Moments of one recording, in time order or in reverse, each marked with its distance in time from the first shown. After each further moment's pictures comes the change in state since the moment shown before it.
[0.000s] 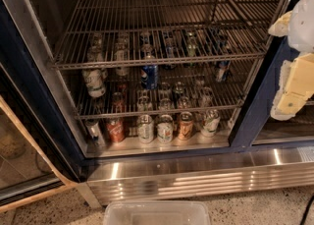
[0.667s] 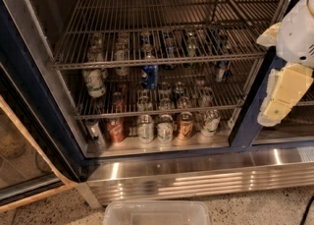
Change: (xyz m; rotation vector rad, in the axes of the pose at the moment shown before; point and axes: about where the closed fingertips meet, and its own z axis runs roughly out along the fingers) arm -0.012 0.007 0.022 -0.038 -0.073 0.005
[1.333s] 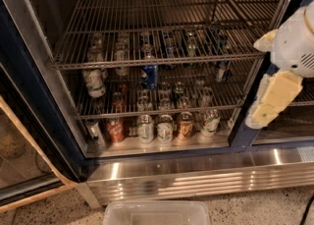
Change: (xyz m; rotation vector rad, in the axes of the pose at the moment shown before) arm -0.004 0.001 0.012 0.021 -0.069 0.054
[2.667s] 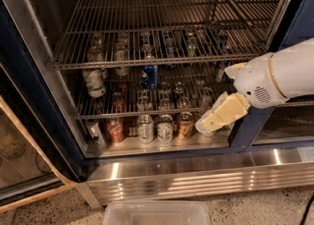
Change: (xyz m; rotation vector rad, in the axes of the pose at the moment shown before) arm -0.042 0.013 0.081 -0.041 -0.373 0.268
